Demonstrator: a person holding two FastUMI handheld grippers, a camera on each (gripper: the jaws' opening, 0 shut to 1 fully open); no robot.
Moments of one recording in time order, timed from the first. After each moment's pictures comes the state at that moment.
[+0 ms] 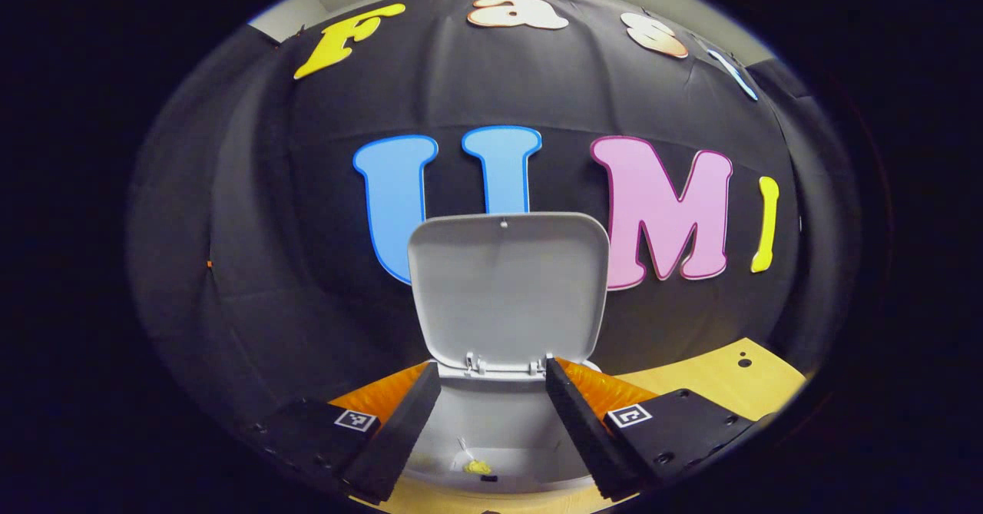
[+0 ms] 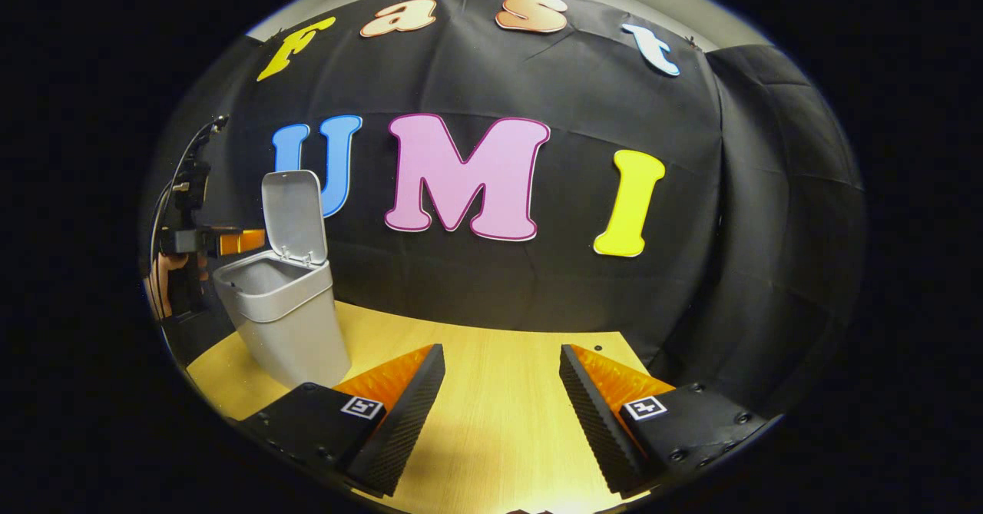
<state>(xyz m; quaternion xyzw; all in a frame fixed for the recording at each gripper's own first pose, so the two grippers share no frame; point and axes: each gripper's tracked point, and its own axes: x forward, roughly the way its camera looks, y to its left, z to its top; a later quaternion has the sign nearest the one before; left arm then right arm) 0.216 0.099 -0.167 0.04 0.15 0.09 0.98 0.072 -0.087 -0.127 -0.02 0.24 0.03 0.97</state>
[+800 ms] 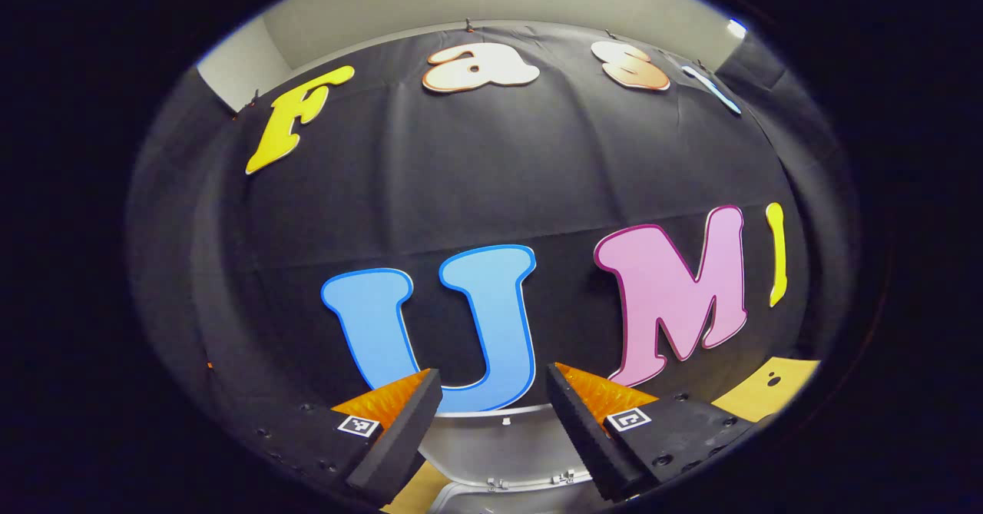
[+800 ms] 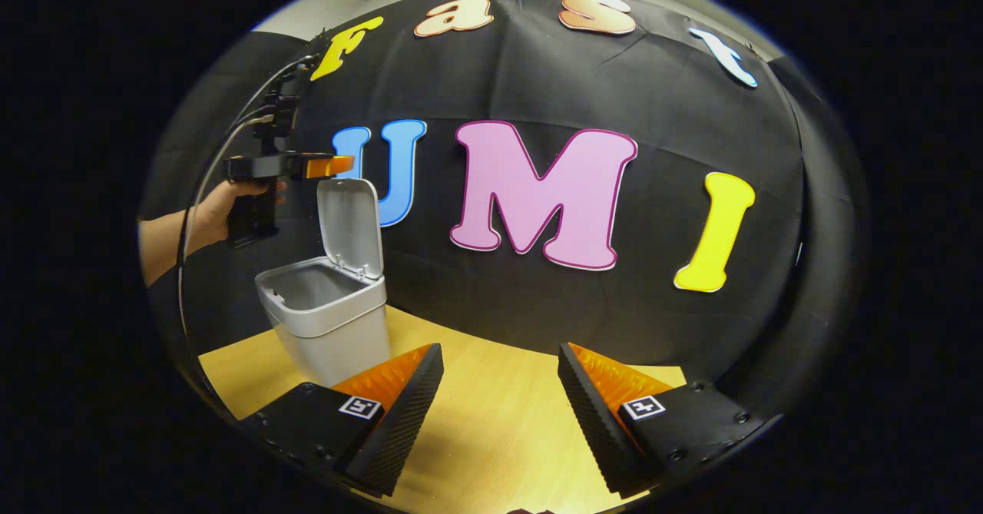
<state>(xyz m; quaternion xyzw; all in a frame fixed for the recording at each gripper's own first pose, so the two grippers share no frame) 0.336 0.093 -0.067 0.14 0.04 0.05 0.99 0.117 -0.030 -0.126 -0.01 0.24 0.17 0.96</state>
